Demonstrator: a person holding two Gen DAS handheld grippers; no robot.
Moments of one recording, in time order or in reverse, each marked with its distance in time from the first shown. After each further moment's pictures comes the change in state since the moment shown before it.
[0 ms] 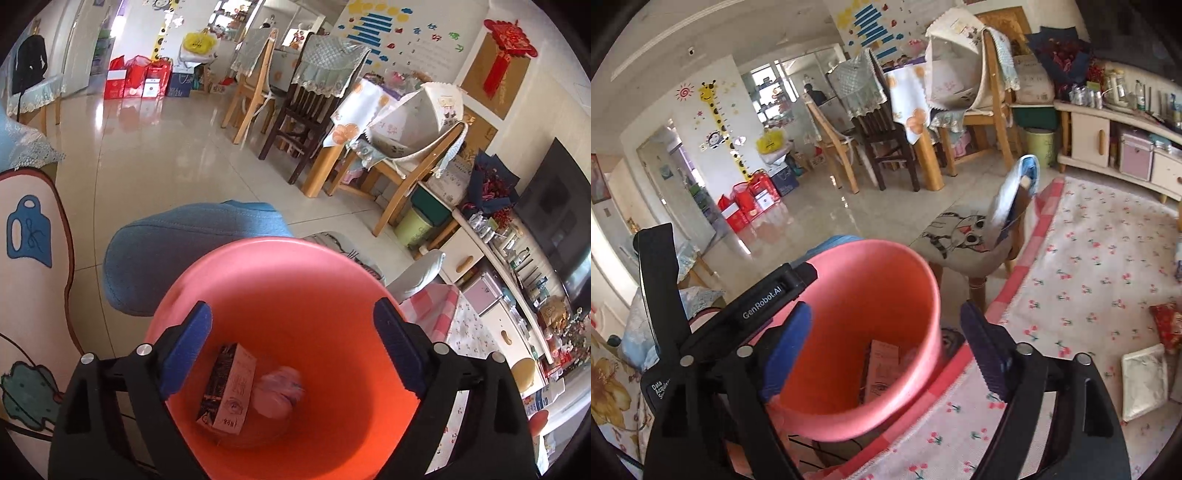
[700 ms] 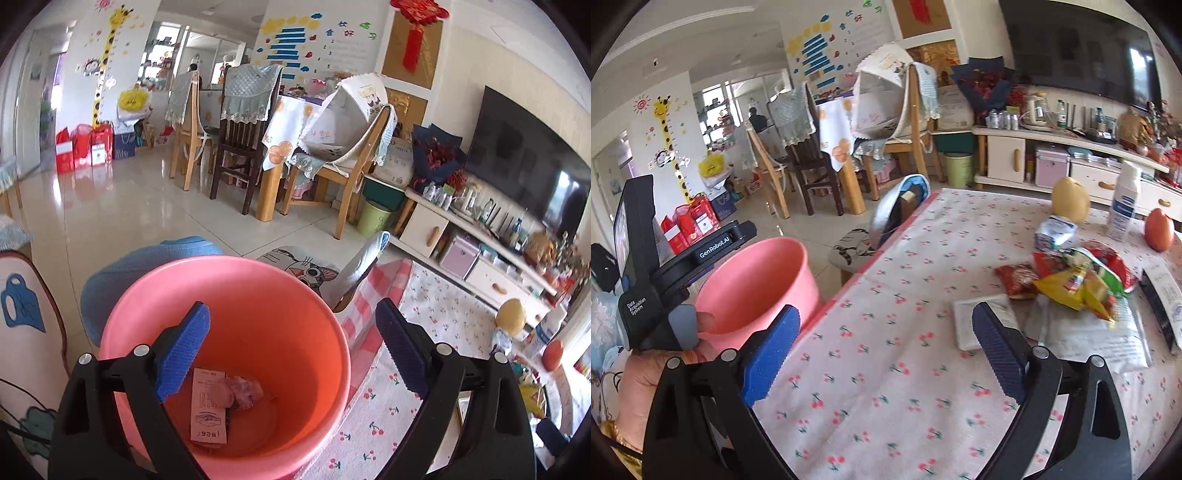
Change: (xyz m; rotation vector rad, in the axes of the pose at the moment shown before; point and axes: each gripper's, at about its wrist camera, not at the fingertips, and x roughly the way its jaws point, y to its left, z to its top) left arm -0.044 -0.076 -0.033 0.290 -0.105 -0.077; right arm -0.113 -0.079 -0.054 0.052 -0.110 -0.269
